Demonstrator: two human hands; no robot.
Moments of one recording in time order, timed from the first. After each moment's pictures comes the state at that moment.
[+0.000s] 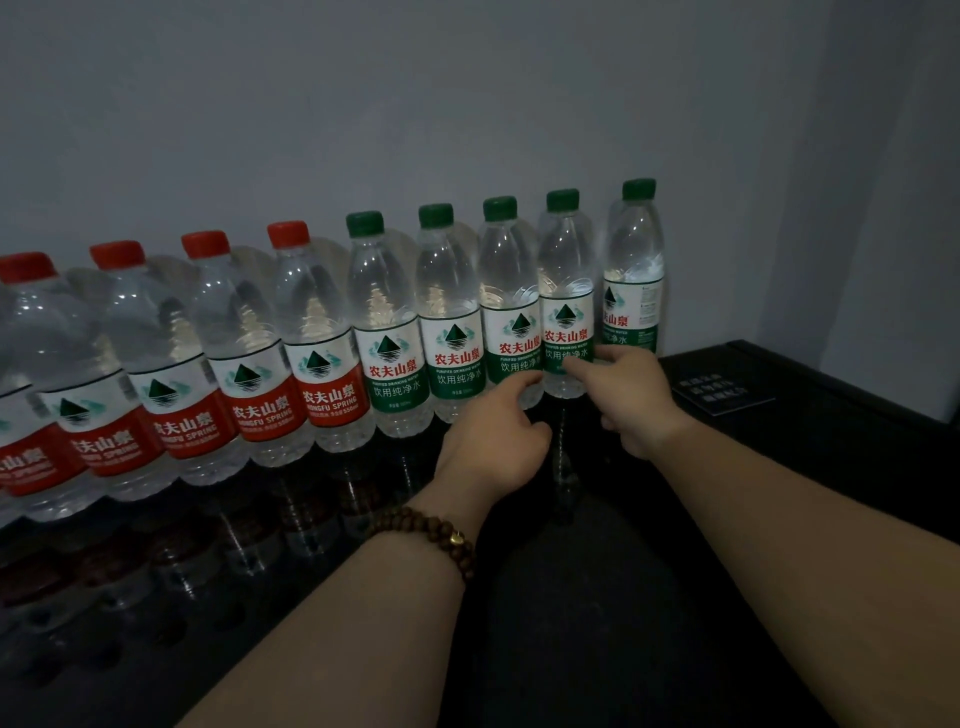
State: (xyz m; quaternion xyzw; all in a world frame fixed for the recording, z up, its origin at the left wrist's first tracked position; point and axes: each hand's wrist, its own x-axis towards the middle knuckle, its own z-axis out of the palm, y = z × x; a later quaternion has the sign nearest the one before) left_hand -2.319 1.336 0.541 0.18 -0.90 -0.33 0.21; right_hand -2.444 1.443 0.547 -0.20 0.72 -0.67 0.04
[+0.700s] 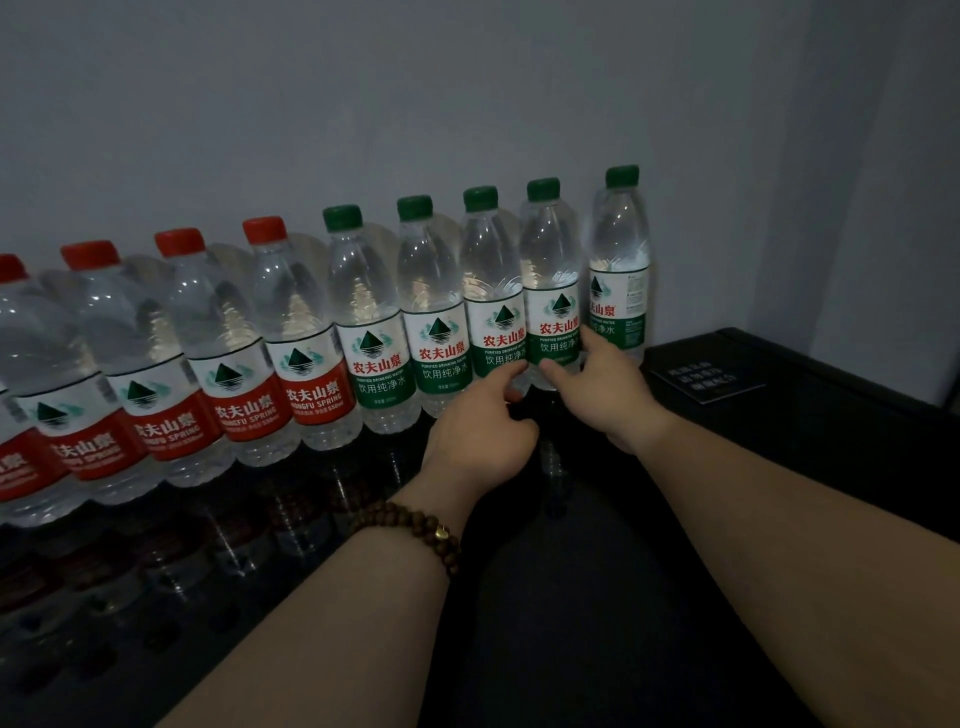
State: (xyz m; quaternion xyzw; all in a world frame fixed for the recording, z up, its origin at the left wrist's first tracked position) left_hand -2.318 1.335 0.541 0.18 -0.91 -0.31 0.20; right_hand -2.448 1.442 0.538 -0.27 0.81 -0.52 -0.03
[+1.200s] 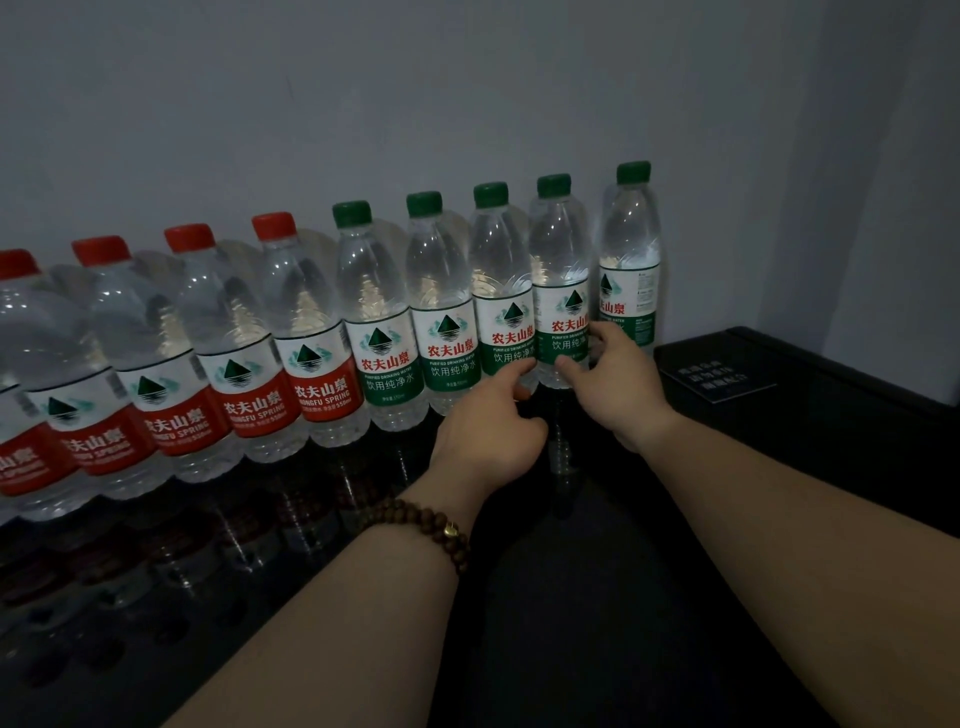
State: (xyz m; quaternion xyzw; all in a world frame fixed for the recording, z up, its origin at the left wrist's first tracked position) left_hand -2.320 1.333 0.541 0.18 -0.92 -0.31 0.19; right_hand -2.452 1.440 0.535 -0.23 0.81 -0.54 -0.07
